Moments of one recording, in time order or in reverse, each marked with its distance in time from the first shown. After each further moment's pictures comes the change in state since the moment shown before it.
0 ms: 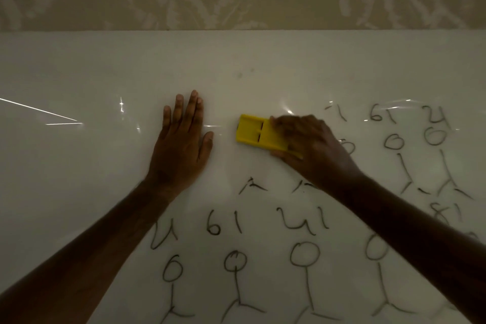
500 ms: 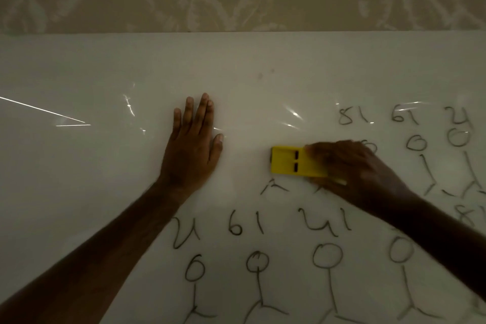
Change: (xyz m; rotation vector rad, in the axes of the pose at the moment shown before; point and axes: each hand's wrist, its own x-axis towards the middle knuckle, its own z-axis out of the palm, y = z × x) left_hand -0.010 -0.020 -0.003 -0.003 0.015 -0.007; right_hand -0.045 0.001 -0.021 -0.018 -0.092 -0.114
